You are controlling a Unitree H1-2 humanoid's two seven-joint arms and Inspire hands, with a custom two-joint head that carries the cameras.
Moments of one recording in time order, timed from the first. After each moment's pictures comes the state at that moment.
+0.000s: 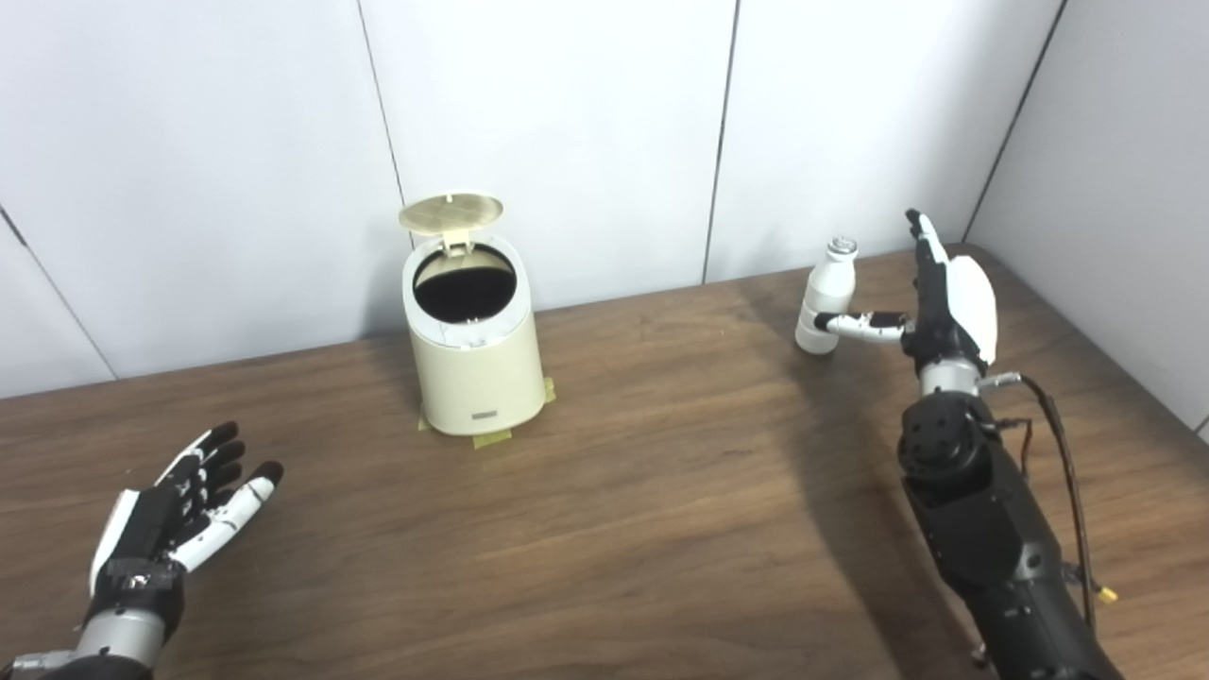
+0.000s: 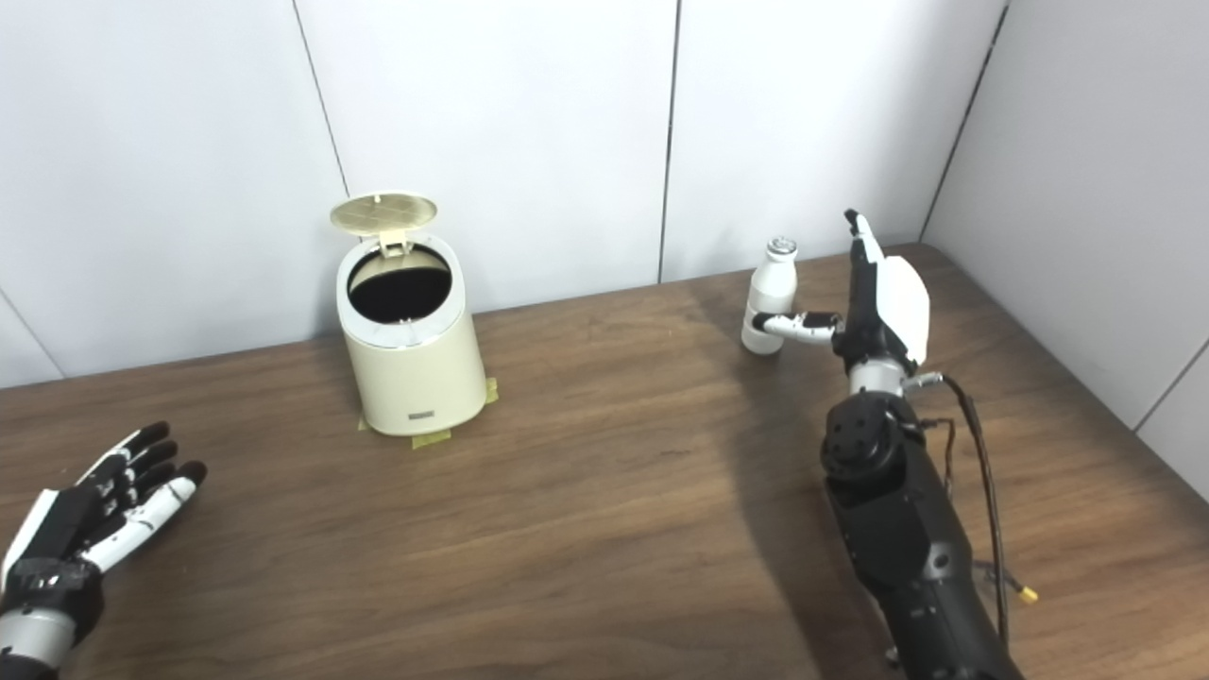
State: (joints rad) left arm -0.19 0.28 0.07 -0.13 0.06 0.43 -0.13; right arm -0.40 -0.37 -0.14 0.23 -0.48 0.30 -0.33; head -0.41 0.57
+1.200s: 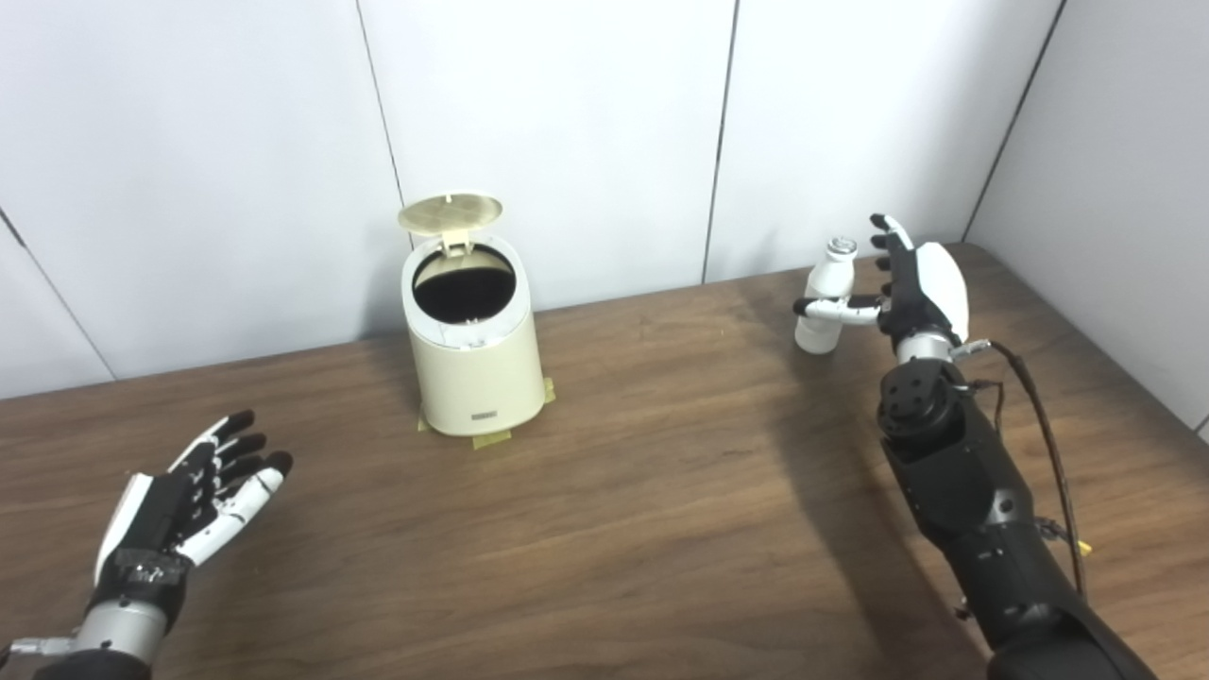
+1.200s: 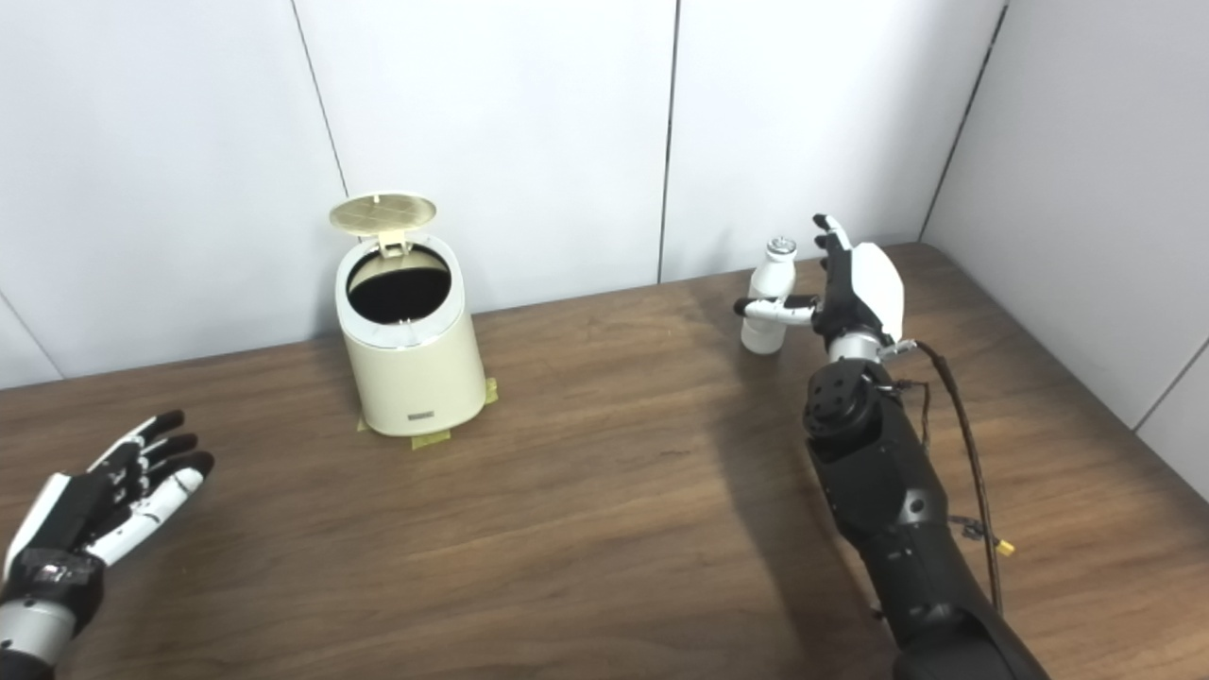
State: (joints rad) left arm -0.19 0.33 0.02 -0.18 0.09 0.41 -0.16; right arm -0.49 -0.38 -0.12 0.37 -0.45 0.34 -0.31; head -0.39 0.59
